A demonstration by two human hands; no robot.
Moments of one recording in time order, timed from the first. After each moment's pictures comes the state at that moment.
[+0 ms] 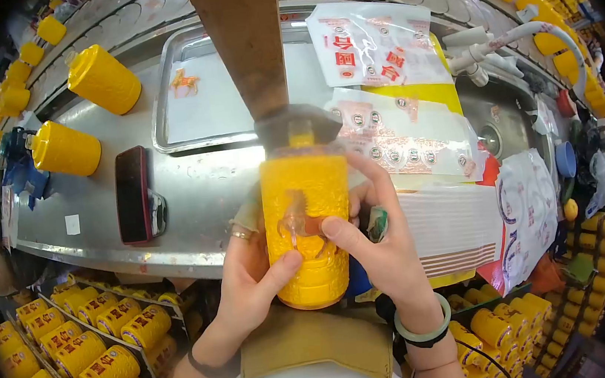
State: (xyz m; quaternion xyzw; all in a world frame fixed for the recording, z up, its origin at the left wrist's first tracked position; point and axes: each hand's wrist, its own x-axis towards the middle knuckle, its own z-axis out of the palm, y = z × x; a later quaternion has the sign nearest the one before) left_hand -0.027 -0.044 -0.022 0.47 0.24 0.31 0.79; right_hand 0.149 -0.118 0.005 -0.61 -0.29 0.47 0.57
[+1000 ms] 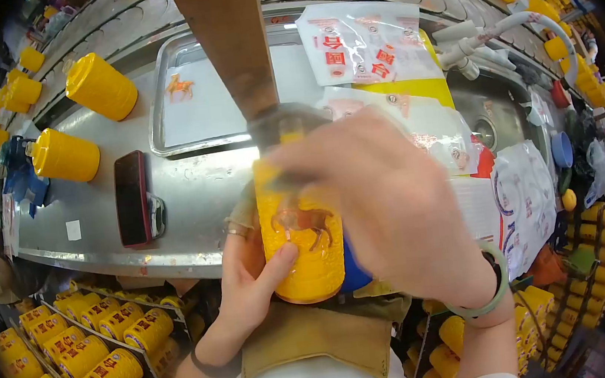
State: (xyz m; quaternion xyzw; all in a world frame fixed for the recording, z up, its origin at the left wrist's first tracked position) left_hand -0.023 -0.048 -0.020 0.46 0.25 0.33 0.78; right_hand 0.180 -0.080 0.083 -0.60 -0.70 0.15 0.36
